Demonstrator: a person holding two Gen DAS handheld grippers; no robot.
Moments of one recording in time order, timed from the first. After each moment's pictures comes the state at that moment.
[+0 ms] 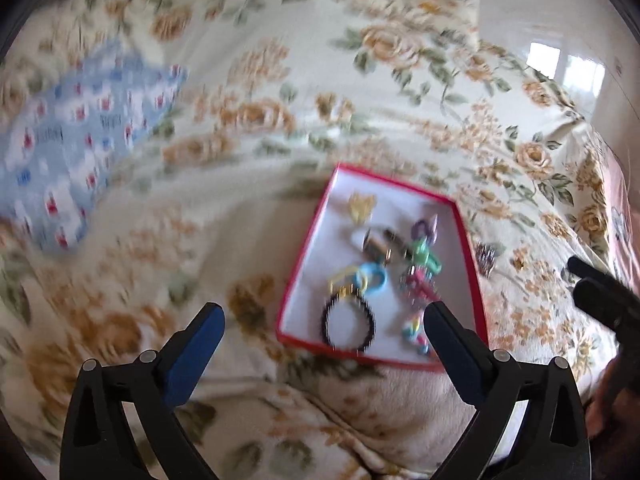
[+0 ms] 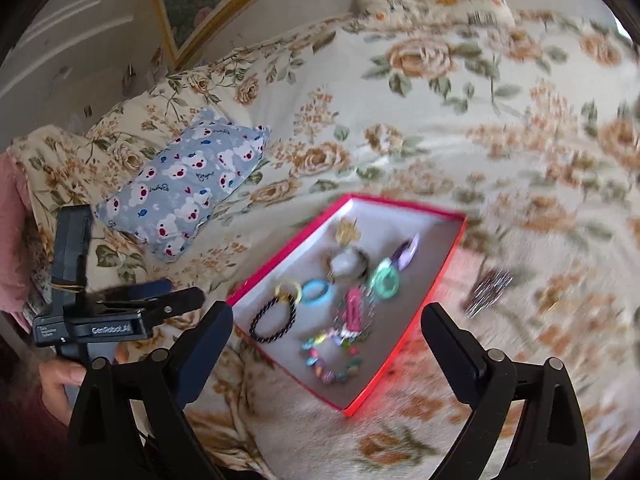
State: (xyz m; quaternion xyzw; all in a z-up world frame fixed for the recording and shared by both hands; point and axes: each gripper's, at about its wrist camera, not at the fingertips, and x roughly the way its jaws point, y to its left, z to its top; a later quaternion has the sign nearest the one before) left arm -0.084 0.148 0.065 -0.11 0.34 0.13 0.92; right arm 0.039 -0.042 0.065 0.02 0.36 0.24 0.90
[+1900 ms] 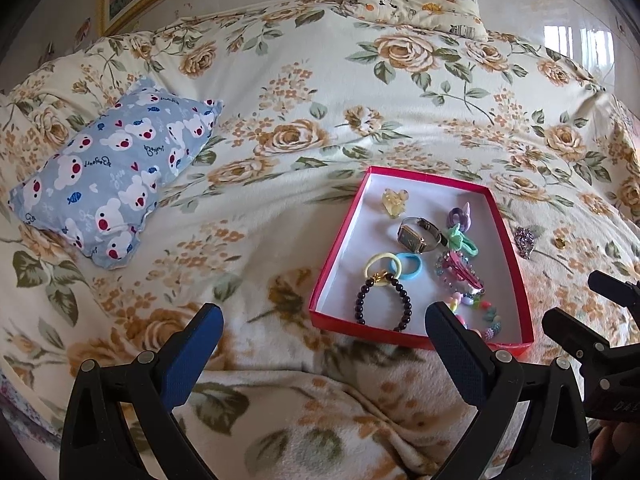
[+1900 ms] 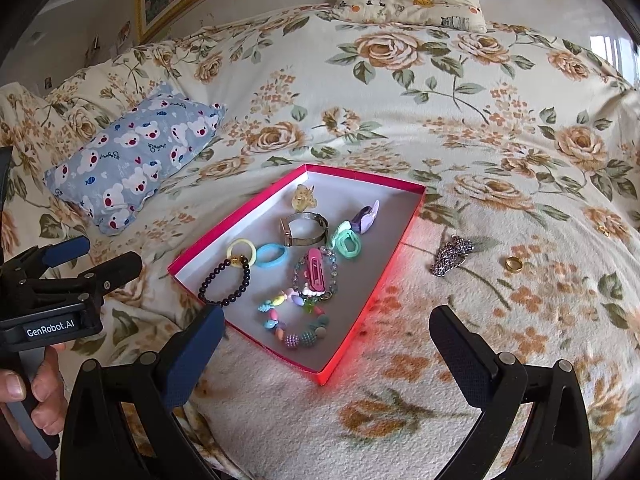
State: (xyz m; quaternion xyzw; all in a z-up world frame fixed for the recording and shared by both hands) left arm -0.120 0.088 0.038 -0.04 0.33 0.22 0.92; right arm 0.012 -0.021 0.007 -0.03 0.37 0.15 0.92
